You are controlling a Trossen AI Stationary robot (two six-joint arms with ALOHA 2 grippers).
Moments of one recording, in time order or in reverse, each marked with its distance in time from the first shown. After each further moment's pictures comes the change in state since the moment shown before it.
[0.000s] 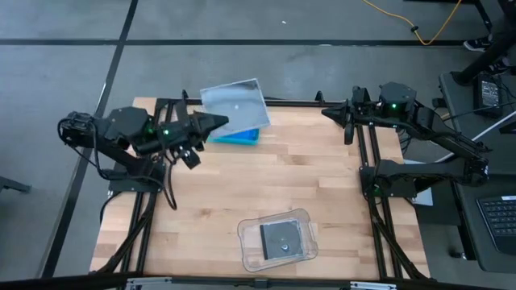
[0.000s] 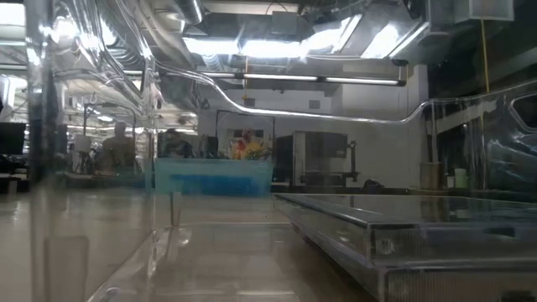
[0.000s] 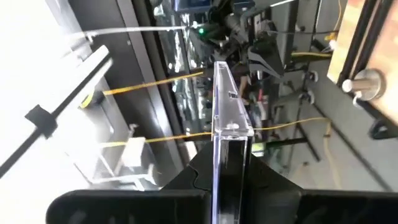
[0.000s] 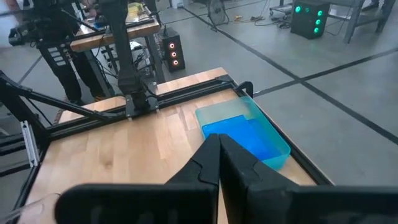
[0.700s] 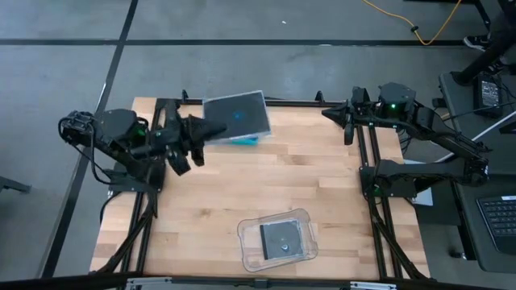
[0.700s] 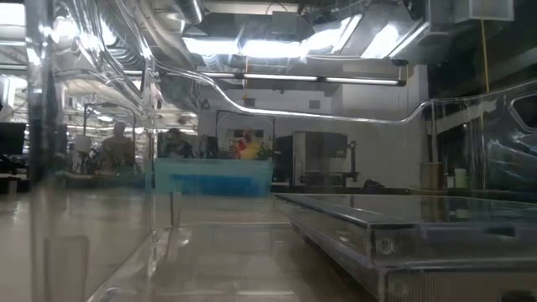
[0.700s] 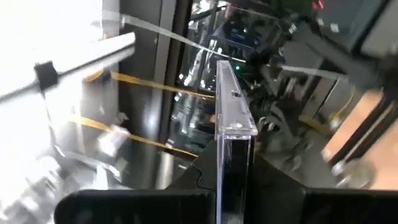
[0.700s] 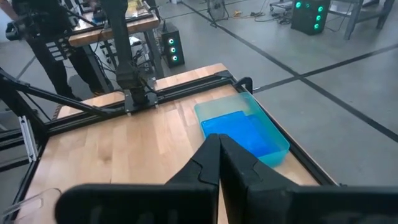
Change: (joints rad) left arm -0.054 -0.003 -0.001 0.117 0.055 -0.305; right arm 0.000 0.000 0.000 -0.019 0.000 -0.004
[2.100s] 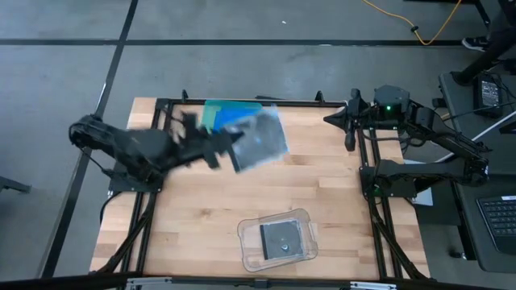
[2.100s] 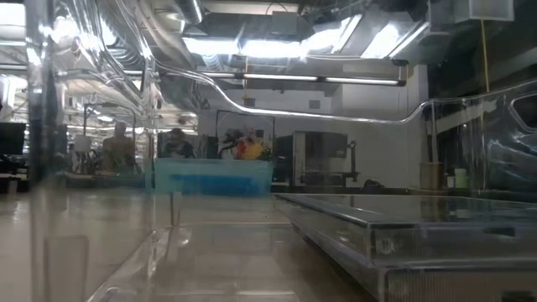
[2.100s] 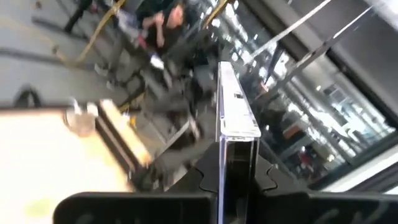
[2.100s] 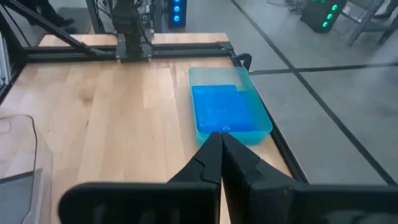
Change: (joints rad) left arm -0.026 0.141 -0.005 -0.007 -0.190 -2.248; right arm 0.000 -0.002 0.000 -0.133 -0.002 -0.277
